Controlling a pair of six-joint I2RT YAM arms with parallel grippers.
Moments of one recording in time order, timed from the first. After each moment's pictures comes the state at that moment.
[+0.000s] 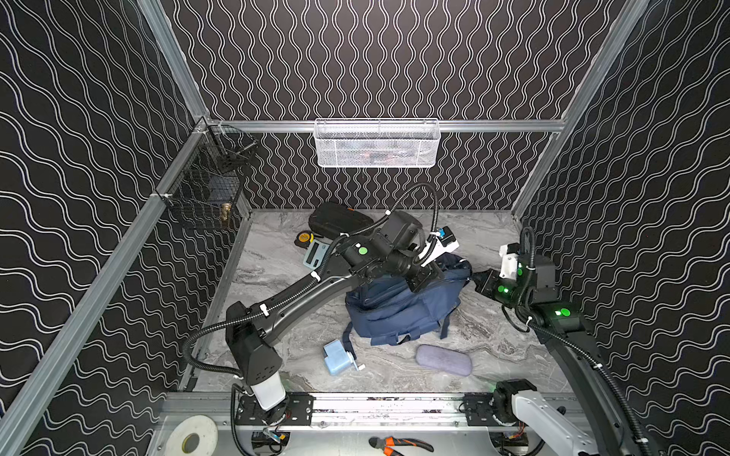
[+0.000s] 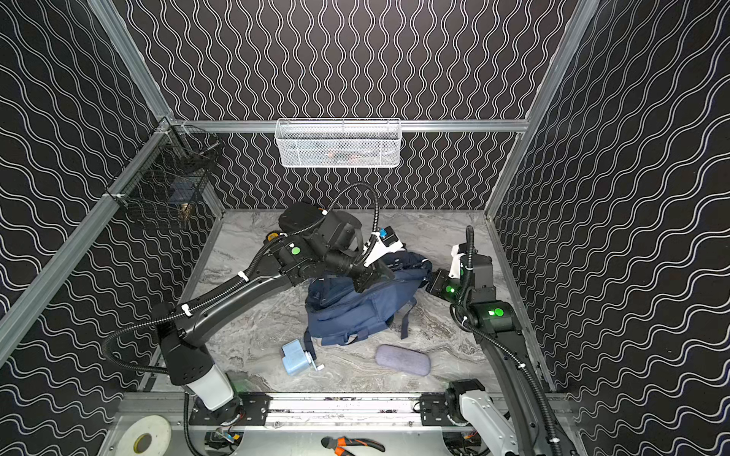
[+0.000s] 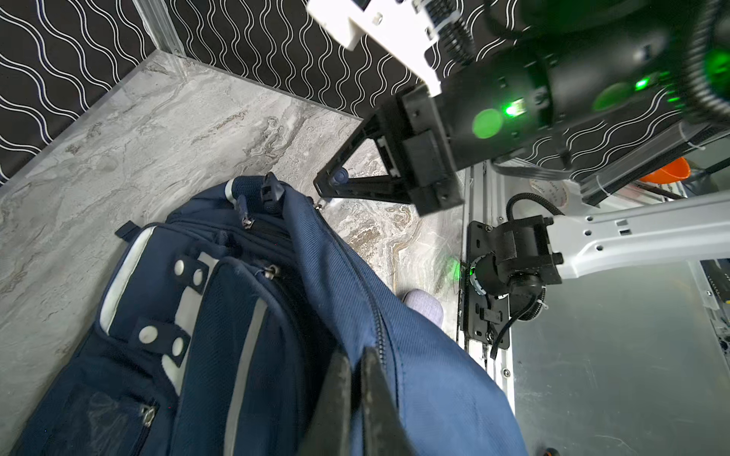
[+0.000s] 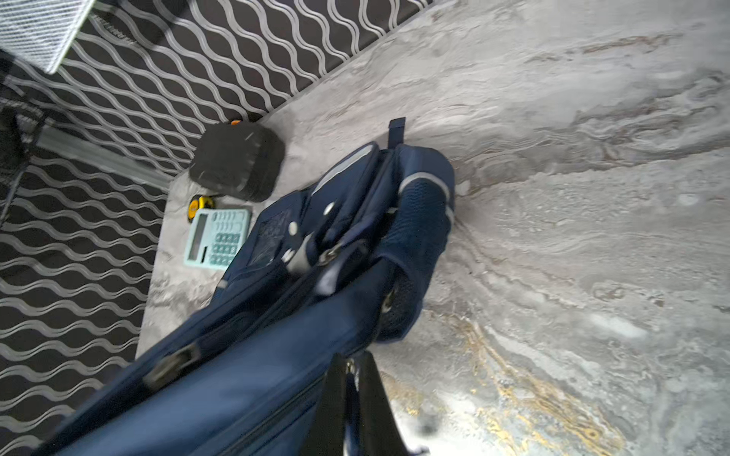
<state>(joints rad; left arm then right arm) -0.83 1.70 1.79 -0.74 0.43 0.11 0.10 0.88 0.87 -0.62 -0.19 0.53</state>
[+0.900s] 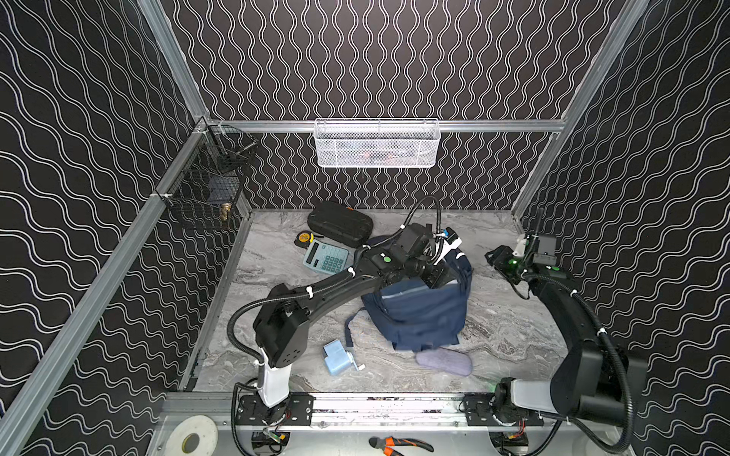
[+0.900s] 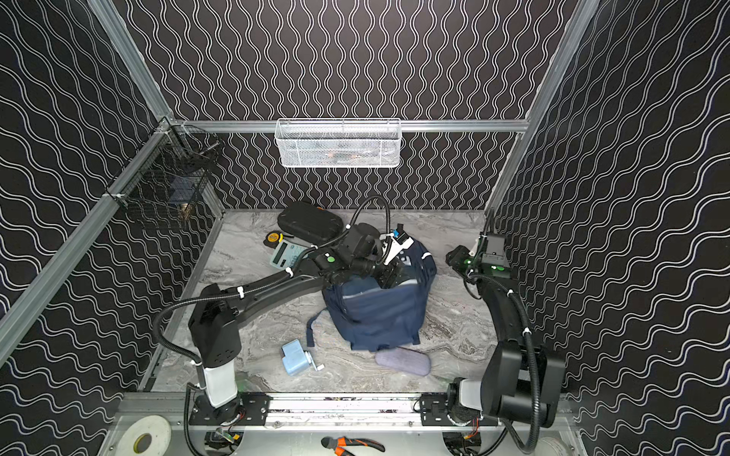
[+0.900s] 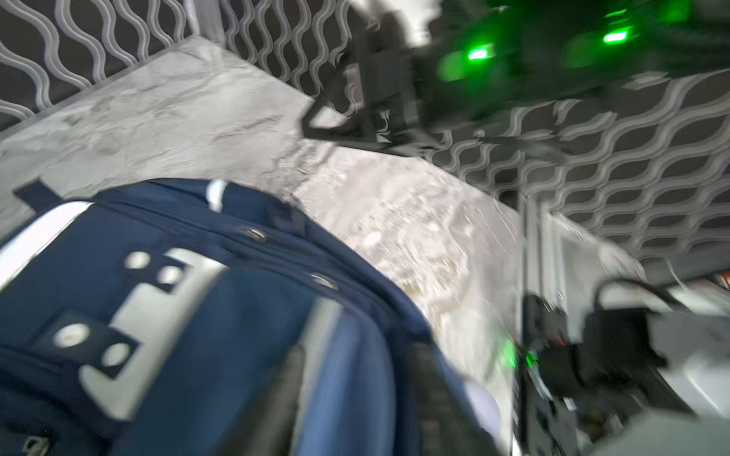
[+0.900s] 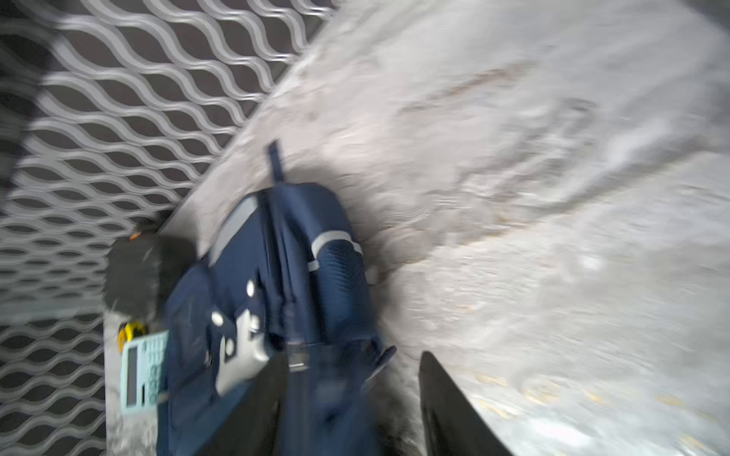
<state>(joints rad) -0.82 1.91 1.65 -0.27 0.36 -0.12 -0.22 1.36 1.01 -0.47 -0.25 0.57</state>
